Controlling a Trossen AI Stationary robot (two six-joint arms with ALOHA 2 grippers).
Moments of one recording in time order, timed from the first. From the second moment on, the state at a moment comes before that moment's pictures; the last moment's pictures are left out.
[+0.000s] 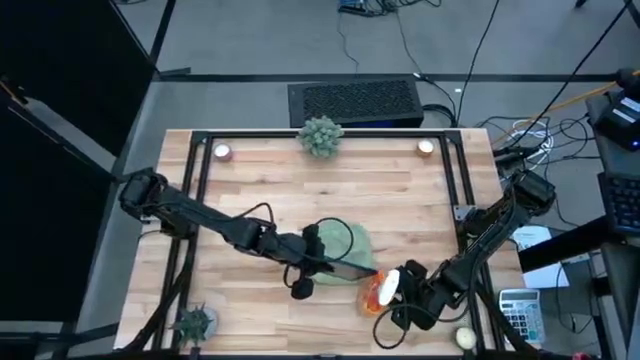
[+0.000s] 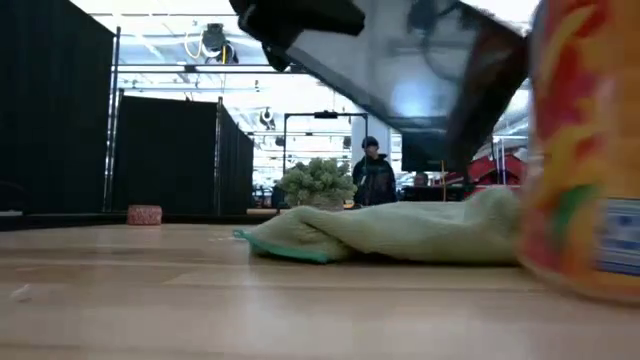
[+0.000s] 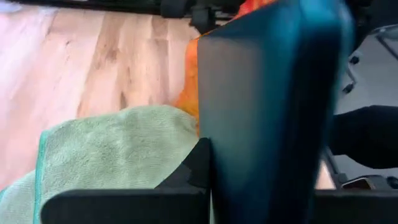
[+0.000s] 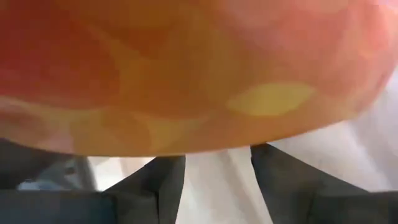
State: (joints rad) left arm -0.32 1.65 1.12 -0.05 -0.06 -0.25; right arm 0.80 1.55 0.89 -0.43 0.42 1.22
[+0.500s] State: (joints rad) left arm -0.33 1.54 1.12 -0.23 -0.15 -0.25; right arm 0.73 1.51 0.89 -0.43 0.40 1.14
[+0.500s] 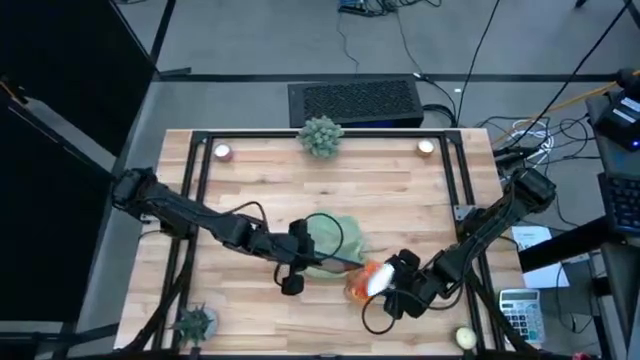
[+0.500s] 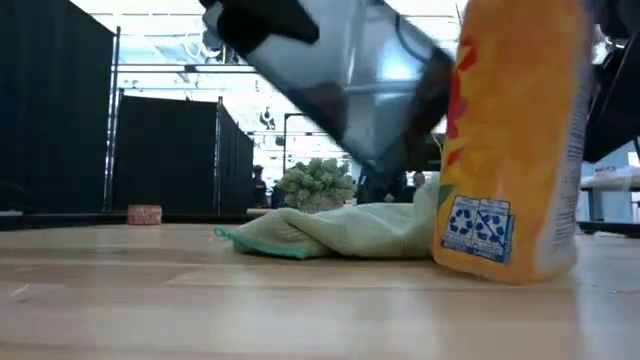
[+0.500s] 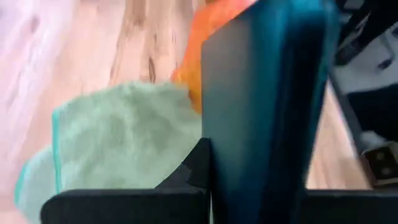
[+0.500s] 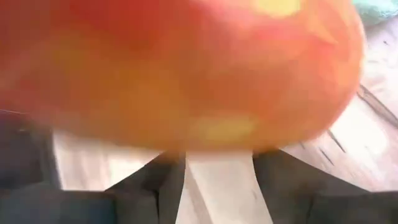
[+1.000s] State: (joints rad) left arm -0.38 1.54 1.12 -0.31 -0.12 -0.37; right arm 0.67 1.48 0.89 -0.48 0.41 1.11
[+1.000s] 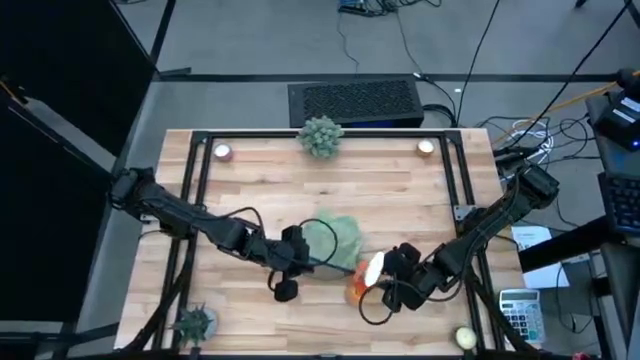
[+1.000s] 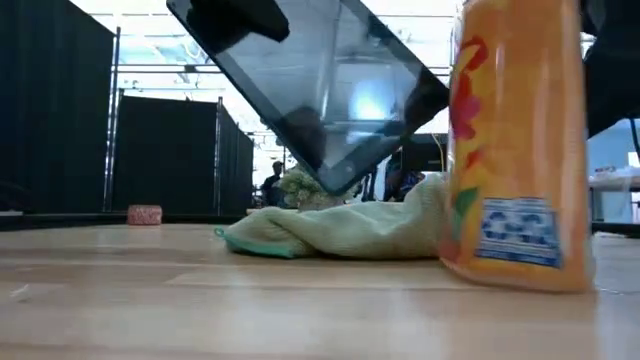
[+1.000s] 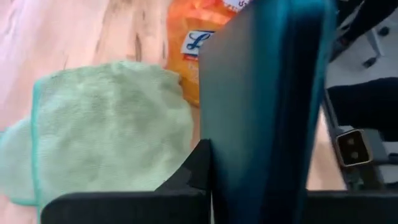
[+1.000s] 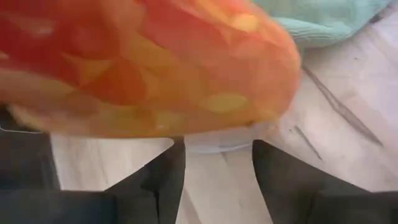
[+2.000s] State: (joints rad) left arm -0.39 1.38 1.12 -0.36 -0.16 -0.33; right arm 0.86 1.31 0.89 -0.72 0.47 1.32
